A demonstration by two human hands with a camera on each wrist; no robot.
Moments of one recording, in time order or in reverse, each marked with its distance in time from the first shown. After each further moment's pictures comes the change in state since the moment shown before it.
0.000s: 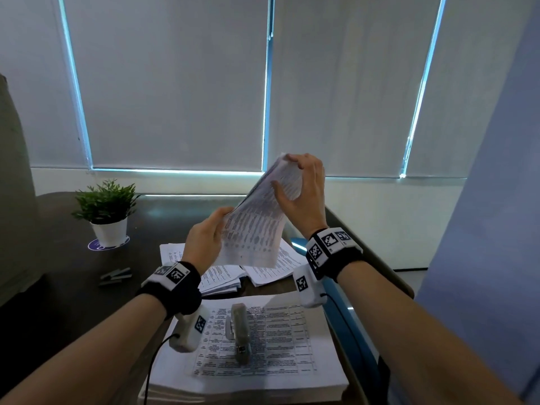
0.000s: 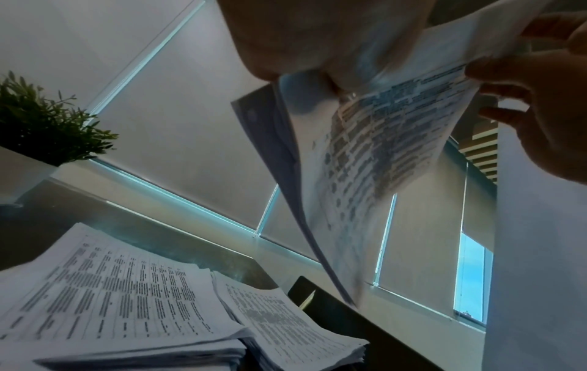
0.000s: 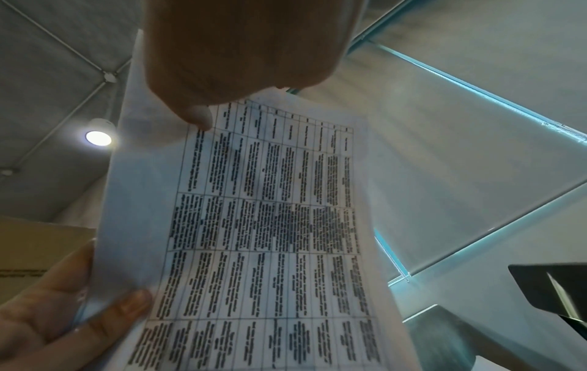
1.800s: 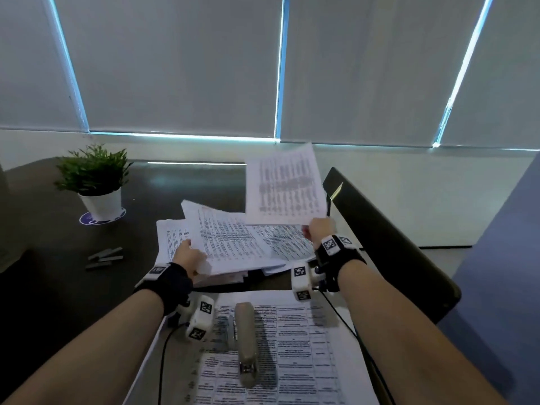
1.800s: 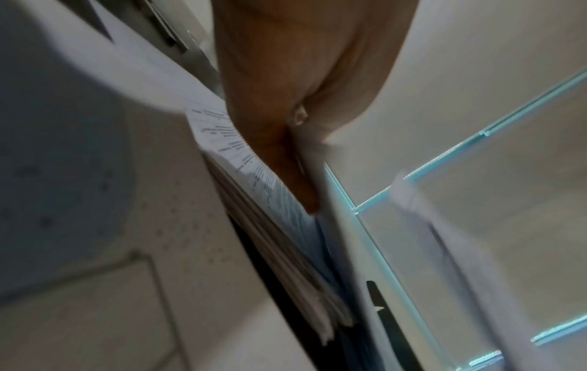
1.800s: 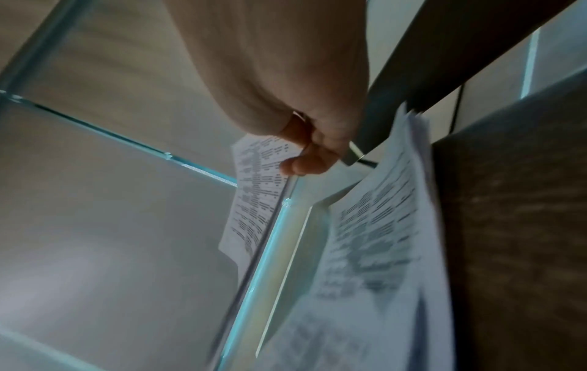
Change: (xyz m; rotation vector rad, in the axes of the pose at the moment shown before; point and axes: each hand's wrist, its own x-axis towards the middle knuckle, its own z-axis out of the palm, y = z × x) left_hand -0.025 -0.162 0.079 -0.521 -0.053 -1.109; right_hand -0.102 0.155 0.080 0.007 -0.580 1.392
